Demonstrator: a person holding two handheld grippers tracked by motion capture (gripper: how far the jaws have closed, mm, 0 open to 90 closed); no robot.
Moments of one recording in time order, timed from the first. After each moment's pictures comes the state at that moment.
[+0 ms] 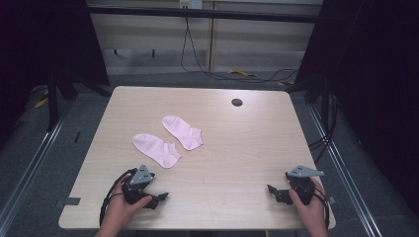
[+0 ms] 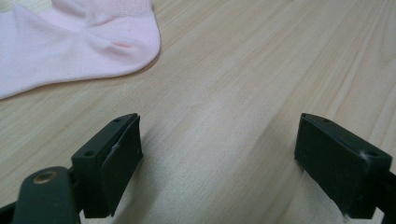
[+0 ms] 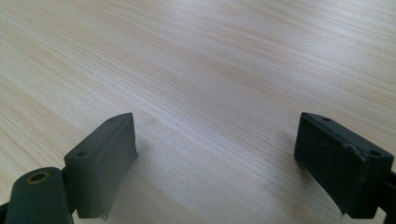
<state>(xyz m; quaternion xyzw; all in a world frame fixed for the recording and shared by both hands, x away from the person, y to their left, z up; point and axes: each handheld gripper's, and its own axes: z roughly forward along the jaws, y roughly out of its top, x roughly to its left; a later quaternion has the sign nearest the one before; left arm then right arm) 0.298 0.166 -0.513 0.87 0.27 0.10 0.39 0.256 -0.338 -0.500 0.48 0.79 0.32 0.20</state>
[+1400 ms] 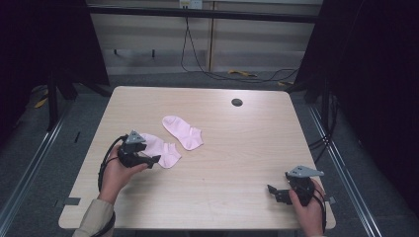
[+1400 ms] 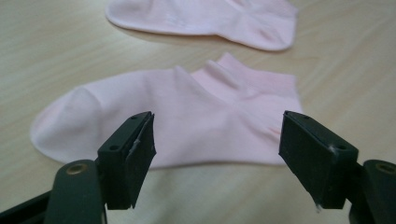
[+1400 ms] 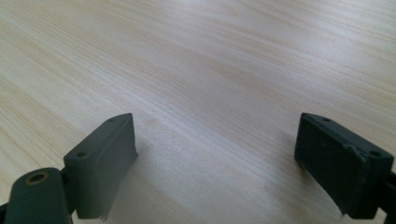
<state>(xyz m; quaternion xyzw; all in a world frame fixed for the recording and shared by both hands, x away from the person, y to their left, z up) 0.389 0.179 -0.481 0.83 0.38 0.14 0.38 0.256 -0.338 -0.500 0.48 0.79 0.32 0.20</state>
